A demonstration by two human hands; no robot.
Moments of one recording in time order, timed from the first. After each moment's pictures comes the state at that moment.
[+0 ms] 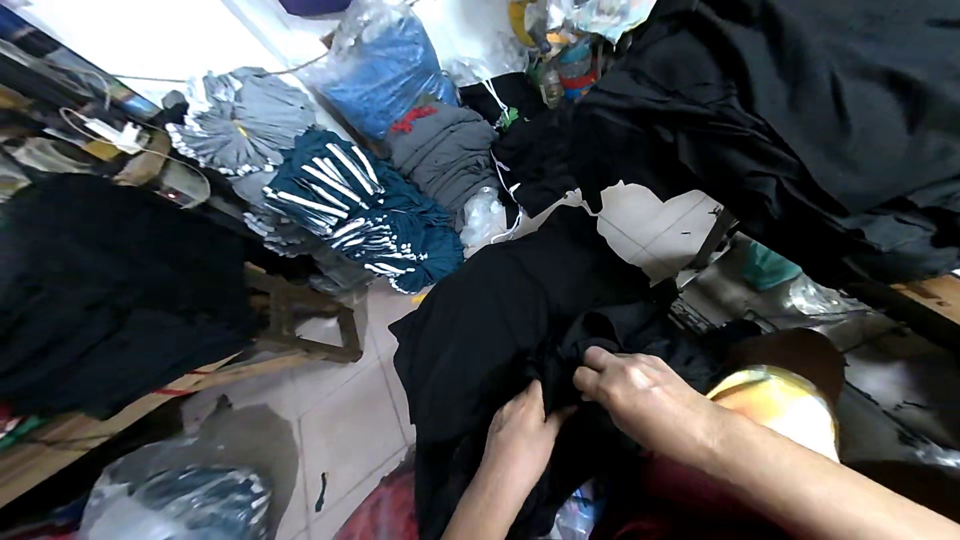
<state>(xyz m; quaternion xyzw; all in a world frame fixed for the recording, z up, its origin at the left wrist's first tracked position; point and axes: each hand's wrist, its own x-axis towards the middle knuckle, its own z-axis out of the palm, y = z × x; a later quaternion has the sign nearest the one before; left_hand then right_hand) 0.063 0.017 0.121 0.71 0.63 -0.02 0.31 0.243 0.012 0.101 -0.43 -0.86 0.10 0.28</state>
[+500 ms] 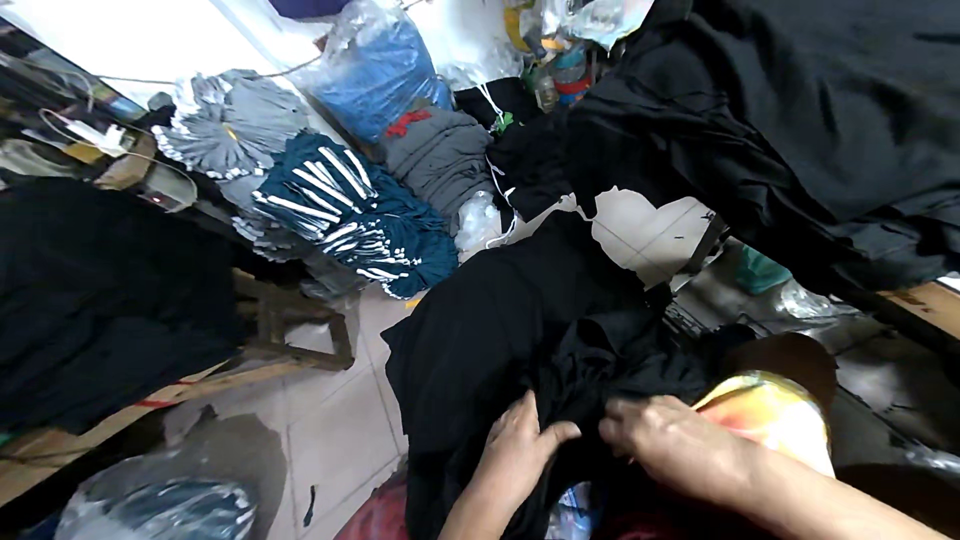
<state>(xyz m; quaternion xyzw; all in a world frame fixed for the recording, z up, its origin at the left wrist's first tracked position) 0.056 0.021 0.113 0.69 0.62 -0.02 0.38 0.270 -0.013 0.091 -0.41 -0.86 0.29 0.11</state>
